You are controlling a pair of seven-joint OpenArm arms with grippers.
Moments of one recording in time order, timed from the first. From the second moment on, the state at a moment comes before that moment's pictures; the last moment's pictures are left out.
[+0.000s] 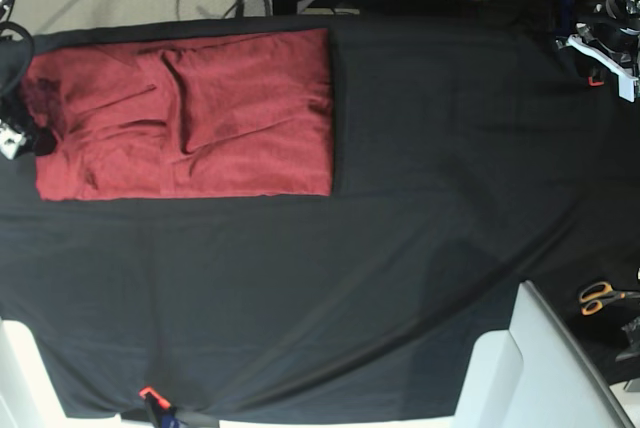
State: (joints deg) left arm 29.5 -21.4 -38.8 81.8 -26.1 -25.5 33.2; right arm 8.7 27.3 40.6 33.7 33.3 41.2 -58.0
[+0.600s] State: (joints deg) left arm 29.4 -21.2 -38.8 81.8 -26.1 -25.5 33.3; right arm 5.0 25.3 31.0 41.4 36.0 41.7 -59.2
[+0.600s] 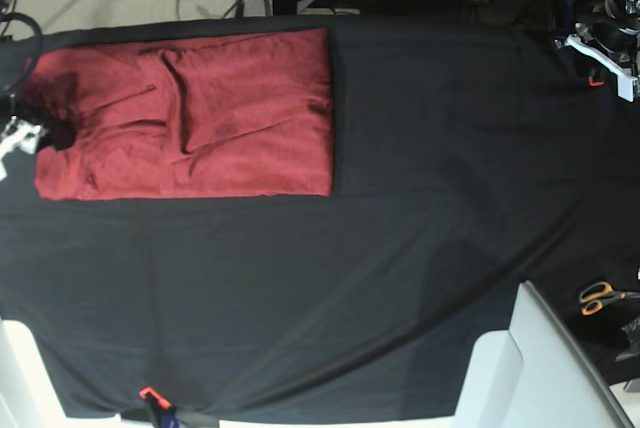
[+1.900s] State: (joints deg) left arm 29.1 -20.3 -38.6 81.8 -26.0 -25.4 33.3; right arm 1.4 18.7 30.9 52.4 34.4 40.6 -65.9
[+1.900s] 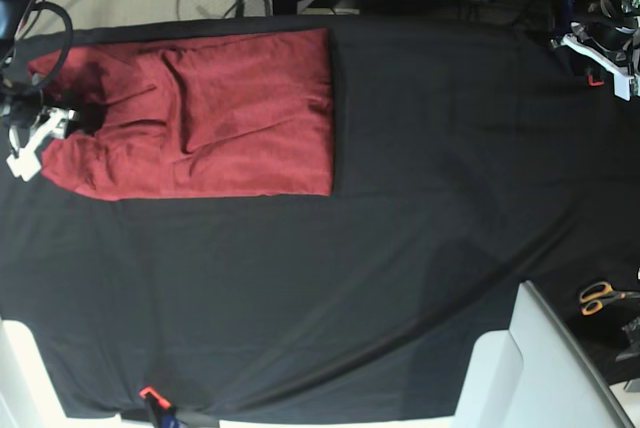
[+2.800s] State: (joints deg) left arm 29.1 -20.3 -38.6 81.8 -26.0 -25.5 33.3; right arm 1.1 18.9 28.1 52.0 33.4 39.6 -64.2
